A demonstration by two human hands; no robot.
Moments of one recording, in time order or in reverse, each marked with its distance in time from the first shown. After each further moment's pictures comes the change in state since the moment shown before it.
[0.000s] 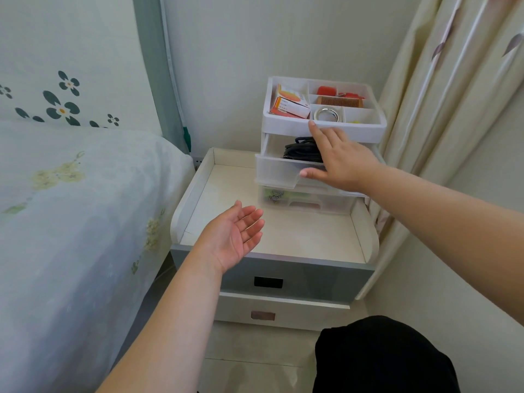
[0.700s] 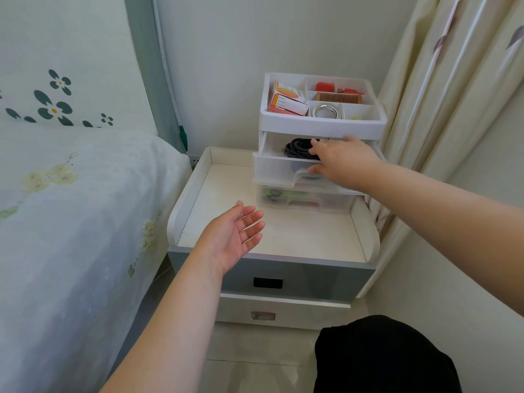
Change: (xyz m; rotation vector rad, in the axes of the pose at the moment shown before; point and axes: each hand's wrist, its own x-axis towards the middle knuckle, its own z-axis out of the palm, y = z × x) left_hand 0.005 0.000 0.004 0.092 0.043 0.051; right_hand 0.007 0.000 0.000 -0.111 -0.118 0.039
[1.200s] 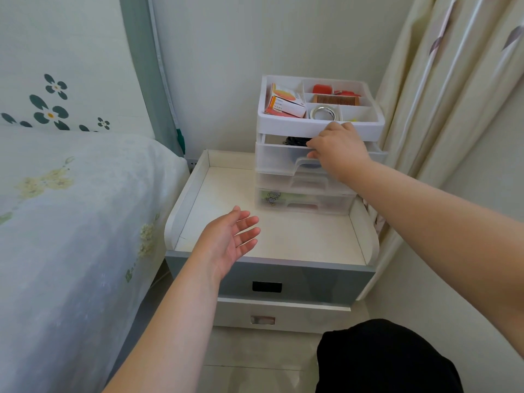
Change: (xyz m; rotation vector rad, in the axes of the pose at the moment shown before) left_hand 0.005 -0.001 -0.002 0.094 0.067 0.064; right_hand 0.025 0.006 0.006 -0.051 0.203 0.029
